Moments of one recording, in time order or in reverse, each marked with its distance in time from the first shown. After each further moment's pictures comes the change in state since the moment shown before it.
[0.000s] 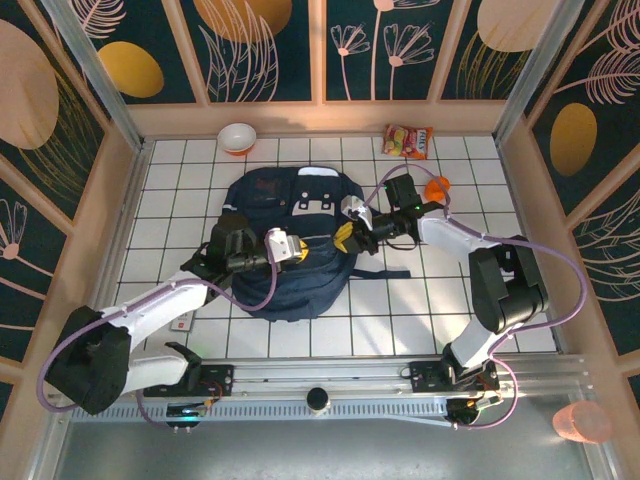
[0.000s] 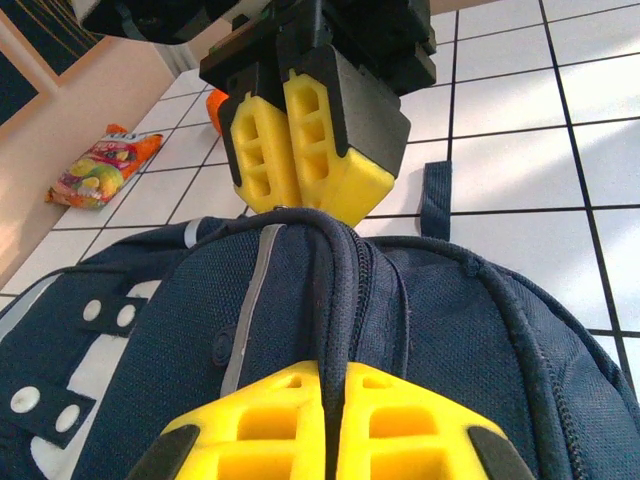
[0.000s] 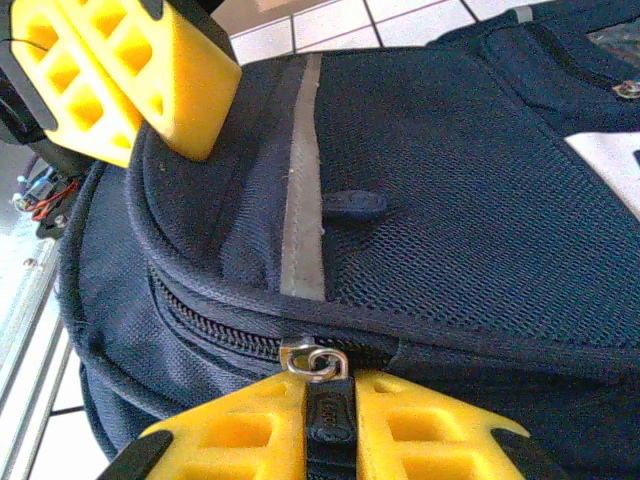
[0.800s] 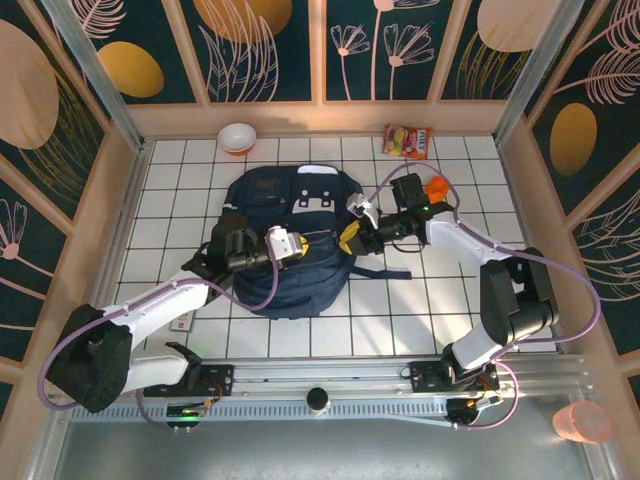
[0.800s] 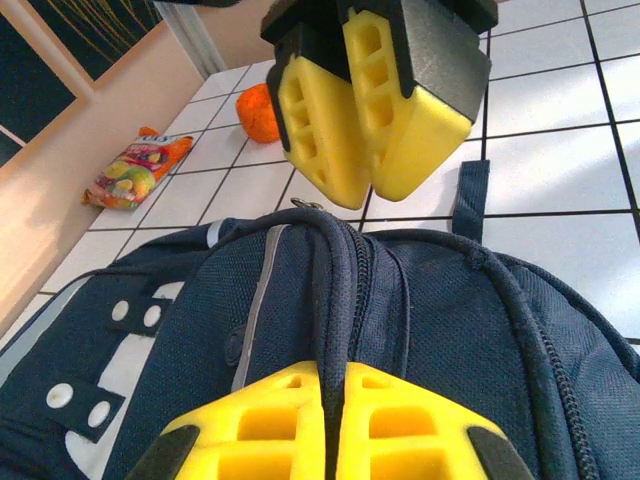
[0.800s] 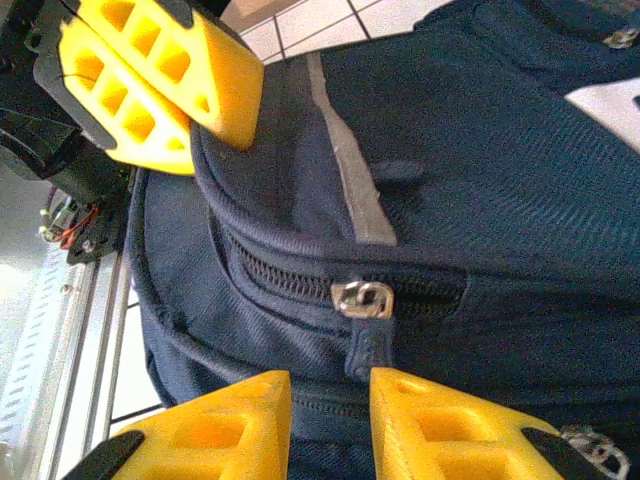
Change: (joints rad) left arm -0.005 0.007 0.000 0.043 -0.053 0.001; right arm -0.019 -0.084 -0.011 -0.084 0.026 0.130
